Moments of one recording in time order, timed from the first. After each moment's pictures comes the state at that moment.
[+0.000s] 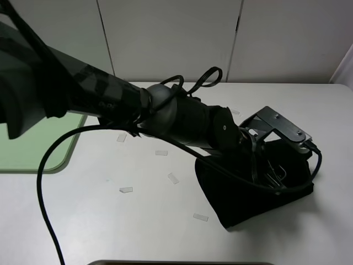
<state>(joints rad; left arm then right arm) -1.05 2.23 -1.44 -0.60 0.04 0.60 0.17 -0.01 -0.49 -0.01 1.03 -0.03</state>
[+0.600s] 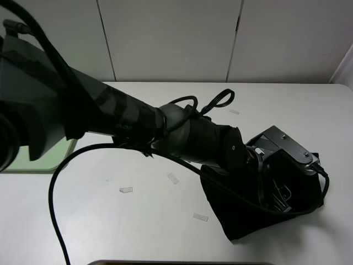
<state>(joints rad) -1.09 2.29 -1.44 -0.62 0.04 0.59 0.17 -0.01 -0.49 -0.01 1.03 -0.03</state>
